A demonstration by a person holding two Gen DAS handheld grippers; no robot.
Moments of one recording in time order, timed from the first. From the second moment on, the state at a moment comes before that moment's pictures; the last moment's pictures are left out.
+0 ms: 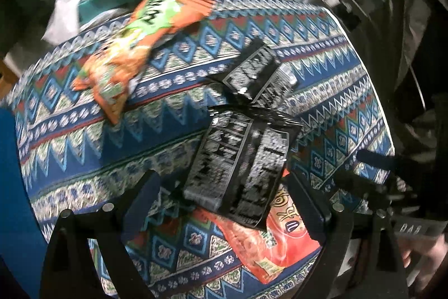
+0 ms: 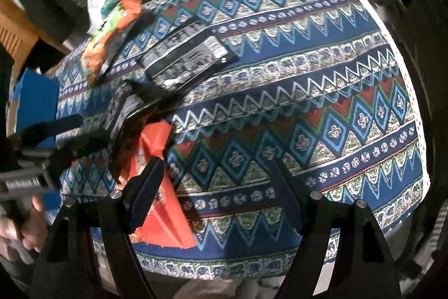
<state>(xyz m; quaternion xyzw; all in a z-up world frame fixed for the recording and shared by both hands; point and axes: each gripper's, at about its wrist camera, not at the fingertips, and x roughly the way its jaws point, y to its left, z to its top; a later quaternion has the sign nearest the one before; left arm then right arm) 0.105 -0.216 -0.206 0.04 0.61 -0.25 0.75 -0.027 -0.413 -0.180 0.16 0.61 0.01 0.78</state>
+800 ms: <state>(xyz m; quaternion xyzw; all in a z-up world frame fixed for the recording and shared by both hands) 0.117 -0.222 -0.230 0.02 0.61 -0.26 0.75 -0.006 -0.395 -0.205 0.16 0.62 0.02 0.76</state>
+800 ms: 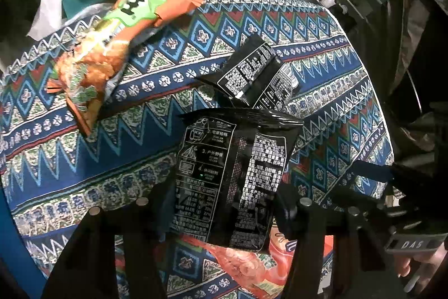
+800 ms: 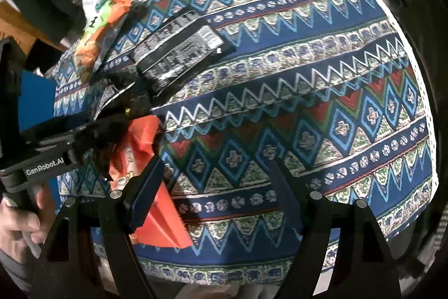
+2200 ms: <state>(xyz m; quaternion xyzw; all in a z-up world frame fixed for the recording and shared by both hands) 0.069 -0.098 -0.187 -0.03 0.60 -0.16 0.79 0.048 -0.246 -0.256 0.06 0.66 0.06 0.75</state>
